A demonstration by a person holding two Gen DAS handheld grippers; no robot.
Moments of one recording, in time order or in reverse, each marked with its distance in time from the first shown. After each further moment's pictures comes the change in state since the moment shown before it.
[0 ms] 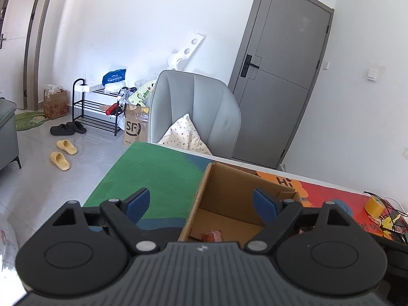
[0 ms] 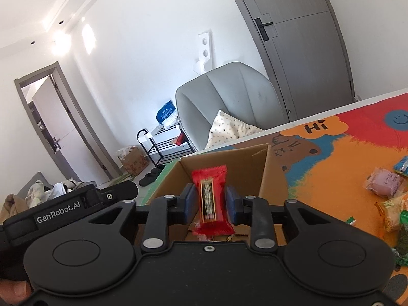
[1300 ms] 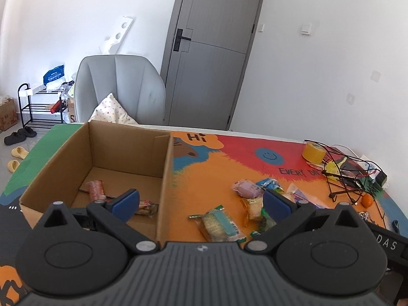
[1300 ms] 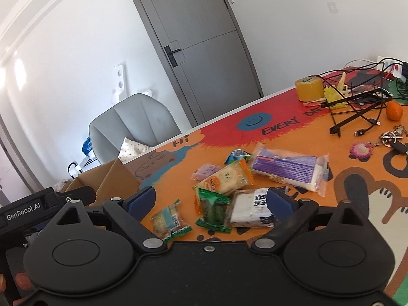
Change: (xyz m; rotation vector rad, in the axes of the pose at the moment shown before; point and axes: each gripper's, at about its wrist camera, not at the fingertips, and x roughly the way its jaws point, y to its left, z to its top) left arm -0.031 -0.135 -0.066 0.179 0.103 -0.222; right arm -0.158 -0.124 -0.035 0.154 -0.124 -0.350
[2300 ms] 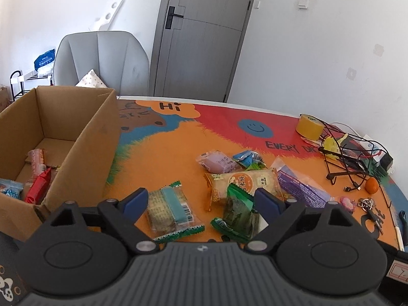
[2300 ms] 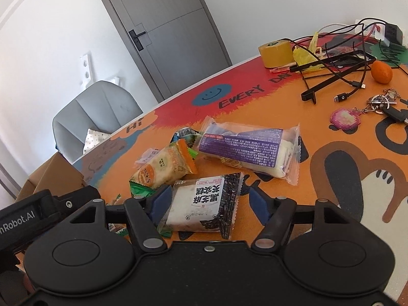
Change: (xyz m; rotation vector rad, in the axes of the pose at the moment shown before) left arm 0.068 -0.063 -0.035 0.008 0.091 0.013; right arm 0.061 -0.049 -0.012 0.075 0.097 -0.097
